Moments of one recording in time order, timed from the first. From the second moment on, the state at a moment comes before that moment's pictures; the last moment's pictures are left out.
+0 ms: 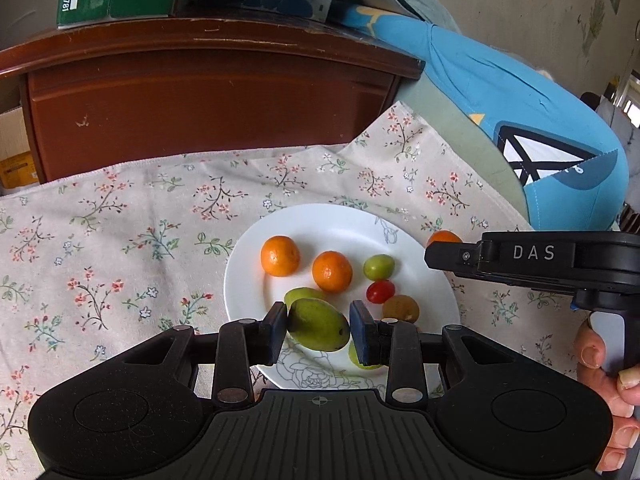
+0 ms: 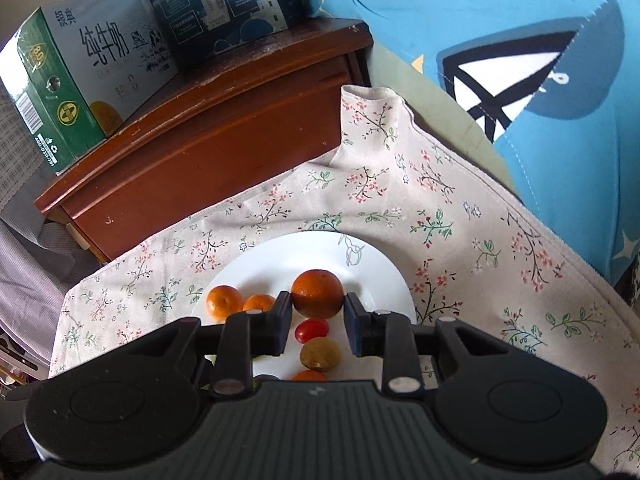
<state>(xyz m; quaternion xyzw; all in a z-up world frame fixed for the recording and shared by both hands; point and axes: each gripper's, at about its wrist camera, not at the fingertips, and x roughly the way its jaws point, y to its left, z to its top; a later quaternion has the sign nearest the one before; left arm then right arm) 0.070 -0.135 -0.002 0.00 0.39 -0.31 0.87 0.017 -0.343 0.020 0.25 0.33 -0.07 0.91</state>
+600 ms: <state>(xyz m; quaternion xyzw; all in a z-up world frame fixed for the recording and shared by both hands) 0.075 -0.149 0.000 -0.01 0.38 -0.32 0.87 0.032 -0.355 0.001 0.29 0.34 -0.09 0.89</state>
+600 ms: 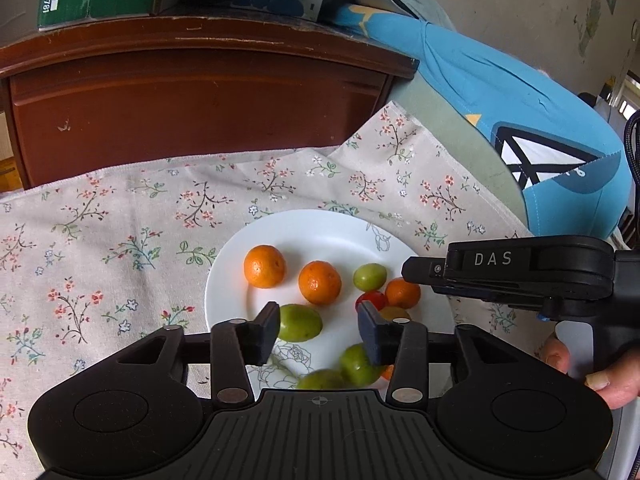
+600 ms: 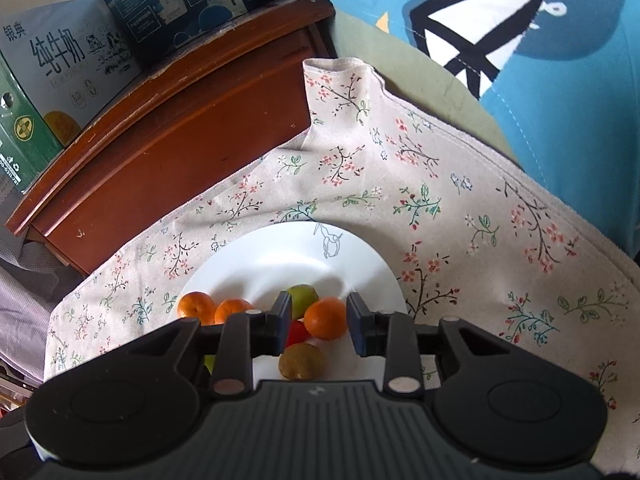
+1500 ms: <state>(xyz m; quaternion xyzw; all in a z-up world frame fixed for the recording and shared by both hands) 0.053 -0.063 0.057 0.01 0.37 -0.23 0.90 0.002 -0.304 0.023 0.21 0.33 -0.01 0.92</state>
